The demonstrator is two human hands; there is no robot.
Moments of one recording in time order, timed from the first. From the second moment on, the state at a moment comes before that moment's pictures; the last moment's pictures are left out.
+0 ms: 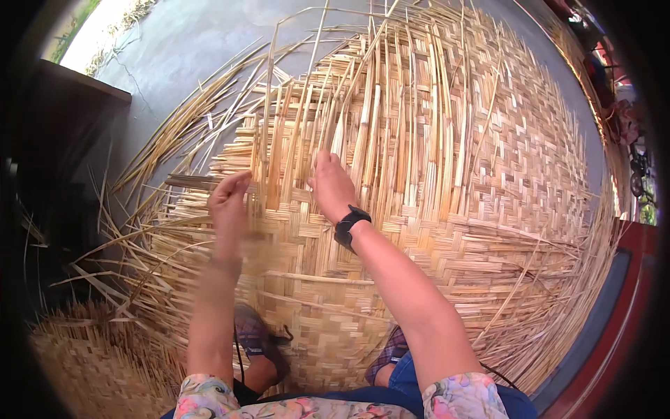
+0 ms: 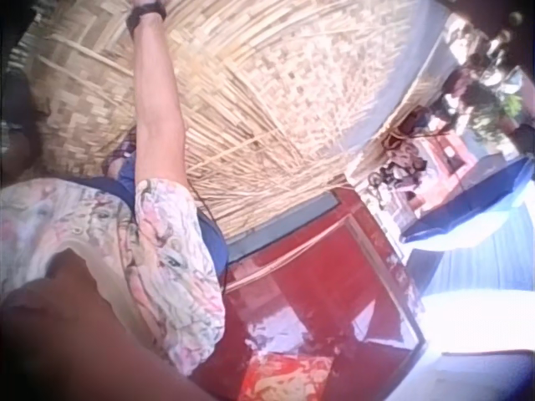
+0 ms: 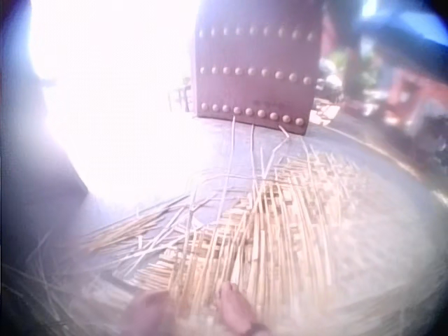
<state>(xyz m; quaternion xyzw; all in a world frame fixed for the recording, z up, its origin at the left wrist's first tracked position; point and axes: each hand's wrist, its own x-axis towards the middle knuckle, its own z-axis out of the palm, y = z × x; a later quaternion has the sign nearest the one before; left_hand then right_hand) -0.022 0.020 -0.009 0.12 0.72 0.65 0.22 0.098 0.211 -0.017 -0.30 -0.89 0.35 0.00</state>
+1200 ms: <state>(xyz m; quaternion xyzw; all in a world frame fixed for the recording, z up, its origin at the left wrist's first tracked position) 0.120 0.053 -0.033 0.14 0.97 0.20 0.03 0.216 0.181 -0.028 -0.12 -0.99 0.05 0.05</state>
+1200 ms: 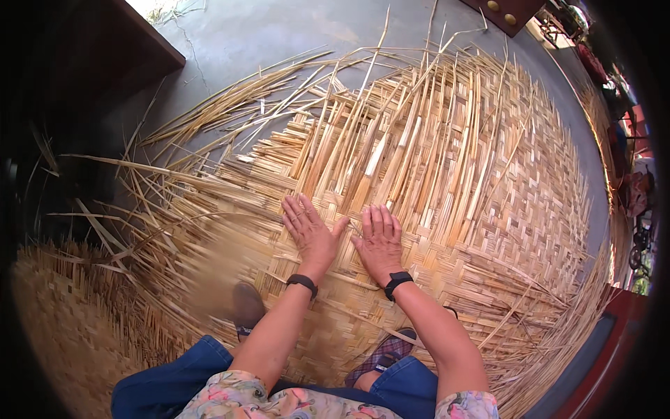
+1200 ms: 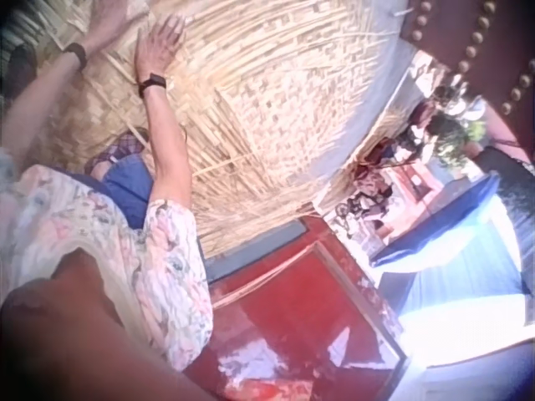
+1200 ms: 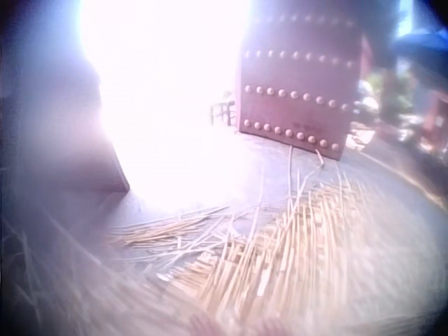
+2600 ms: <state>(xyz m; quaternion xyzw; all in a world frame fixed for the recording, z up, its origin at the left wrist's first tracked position) 0.069 0.063 0.027 0.38 0.89 -0.16 0.19 0.411 0.415 0.031 -0.24 -0.93 0.28 -0.02</state>
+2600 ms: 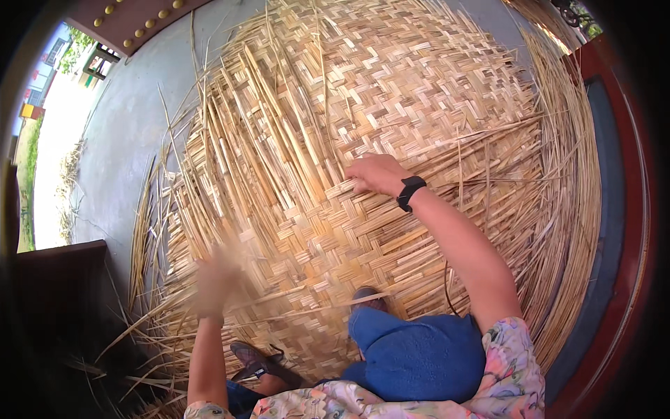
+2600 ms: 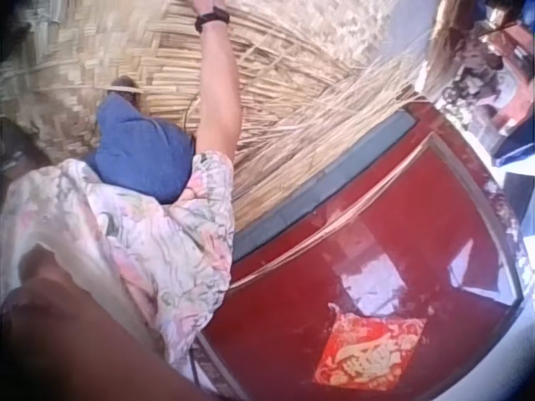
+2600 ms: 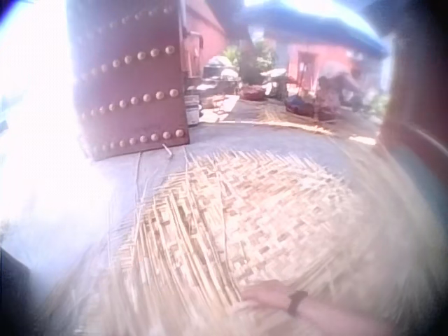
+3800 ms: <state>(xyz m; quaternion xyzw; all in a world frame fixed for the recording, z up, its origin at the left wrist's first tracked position) 0.226 0.326 0.012 0.19 0.54 0.43 0.70 0.390 0.398 0.040 -0.26 -0.88 0.36 0.17</state>
